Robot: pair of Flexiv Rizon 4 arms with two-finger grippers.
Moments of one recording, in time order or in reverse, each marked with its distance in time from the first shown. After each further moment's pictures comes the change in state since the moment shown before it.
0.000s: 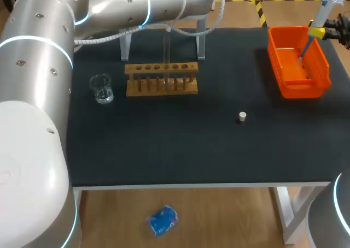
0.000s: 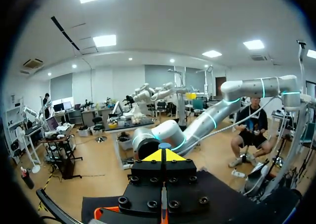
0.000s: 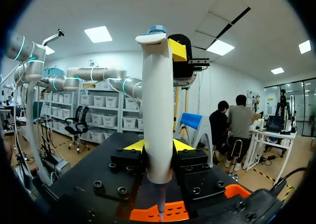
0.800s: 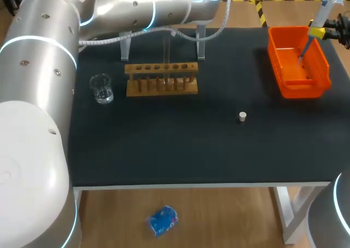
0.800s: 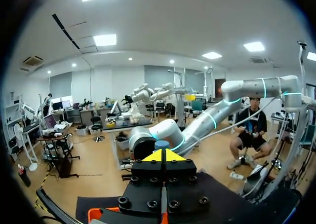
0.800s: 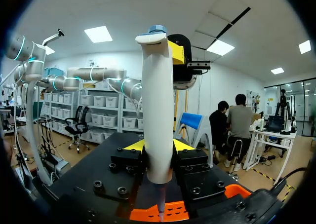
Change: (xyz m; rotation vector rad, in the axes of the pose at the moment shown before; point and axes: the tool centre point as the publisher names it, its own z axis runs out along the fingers) left arm 0.004 0.010 0.016 0.008 0.013 -0.022; right arm 0.000 0.000 0.000 0.000 0.000 0.000
